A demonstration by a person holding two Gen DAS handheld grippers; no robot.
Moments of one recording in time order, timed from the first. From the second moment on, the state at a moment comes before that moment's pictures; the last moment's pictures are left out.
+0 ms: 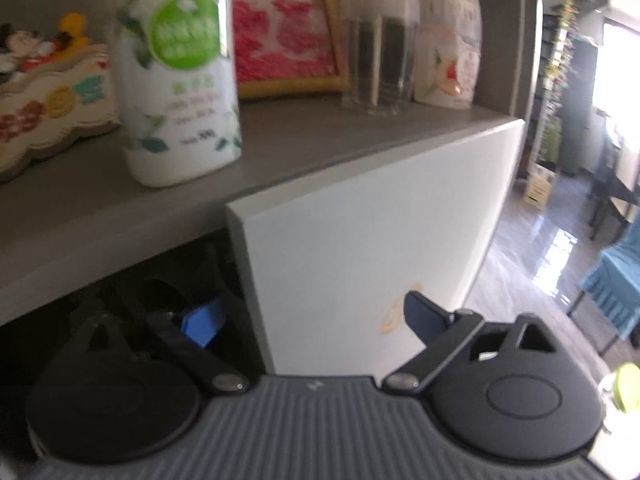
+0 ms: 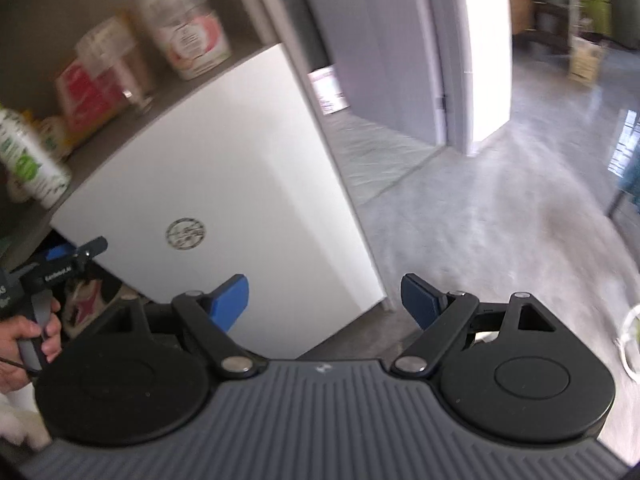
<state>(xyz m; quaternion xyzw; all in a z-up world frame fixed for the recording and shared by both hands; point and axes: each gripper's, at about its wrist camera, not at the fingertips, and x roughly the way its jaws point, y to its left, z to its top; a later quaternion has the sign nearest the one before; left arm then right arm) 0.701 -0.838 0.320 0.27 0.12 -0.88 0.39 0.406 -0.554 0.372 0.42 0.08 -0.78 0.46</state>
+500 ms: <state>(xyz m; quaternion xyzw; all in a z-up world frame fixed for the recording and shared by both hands) 0.706 -0.857 0.301 0.25 0.10 -0.90 0.33 0.500 -0.508 0.382 0.42 0.11 -0.81 0.39</state>
